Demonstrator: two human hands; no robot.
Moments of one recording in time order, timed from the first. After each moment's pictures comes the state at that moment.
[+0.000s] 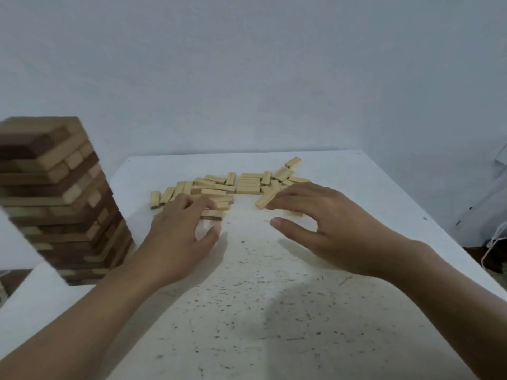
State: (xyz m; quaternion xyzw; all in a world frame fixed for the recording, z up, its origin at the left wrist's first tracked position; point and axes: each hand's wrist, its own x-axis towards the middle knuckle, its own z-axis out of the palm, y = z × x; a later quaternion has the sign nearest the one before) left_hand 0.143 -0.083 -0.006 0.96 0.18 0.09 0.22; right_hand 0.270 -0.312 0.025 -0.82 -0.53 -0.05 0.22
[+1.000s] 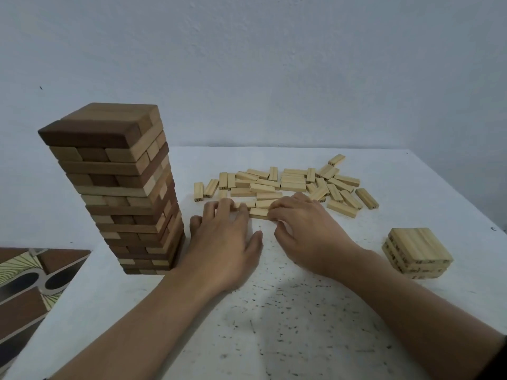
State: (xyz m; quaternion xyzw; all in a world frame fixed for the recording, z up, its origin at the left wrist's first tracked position) left_hand 0.135 -0.063 -0.032 0.98 0.19 0.07 0.07; right_hand 0.257 -0.202 -0.034 -0.83 -0.51 -0.06 0.19
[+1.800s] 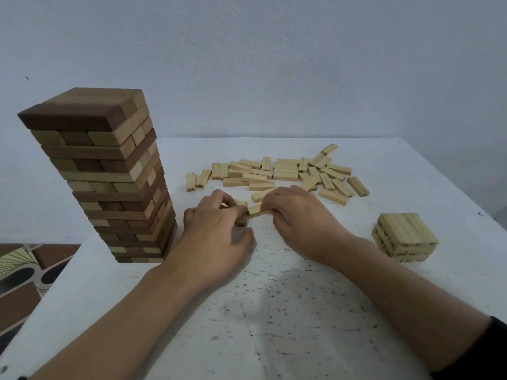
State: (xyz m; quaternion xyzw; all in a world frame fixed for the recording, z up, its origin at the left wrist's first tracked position) left_hand 0.121 -0.070 -0.029 0.96 0.16 0.15 0.18; right_hand 0.261 -0.209 -0.041 -0.80 -0.53 -0.05 0.27
